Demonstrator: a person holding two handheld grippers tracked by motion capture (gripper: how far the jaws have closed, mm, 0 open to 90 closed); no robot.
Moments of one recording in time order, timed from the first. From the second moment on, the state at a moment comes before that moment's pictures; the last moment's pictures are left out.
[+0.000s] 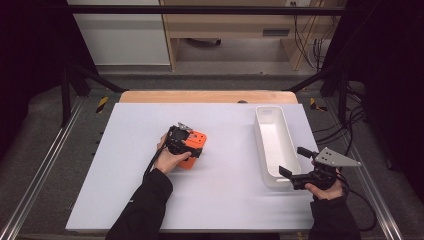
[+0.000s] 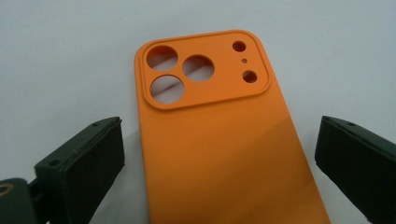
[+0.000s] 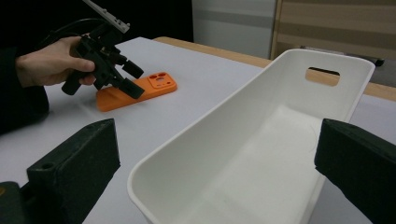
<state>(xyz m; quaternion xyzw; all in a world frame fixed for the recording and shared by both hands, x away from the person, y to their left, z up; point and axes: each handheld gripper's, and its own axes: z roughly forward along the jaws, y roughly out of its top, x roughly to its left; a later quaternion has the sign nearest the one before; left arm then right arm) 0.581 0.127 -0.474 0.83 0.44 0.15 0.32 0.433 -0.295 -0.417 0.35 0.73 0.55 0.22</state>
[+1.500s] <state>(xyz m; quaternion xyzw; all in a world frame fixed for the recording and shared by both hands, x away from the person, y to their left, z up) 0.576 0.121 -0.473 0.83 0.44 0.17 0.29 0.433 -0.295 -0.417 0.35 0.72 0.56 0.22</state>
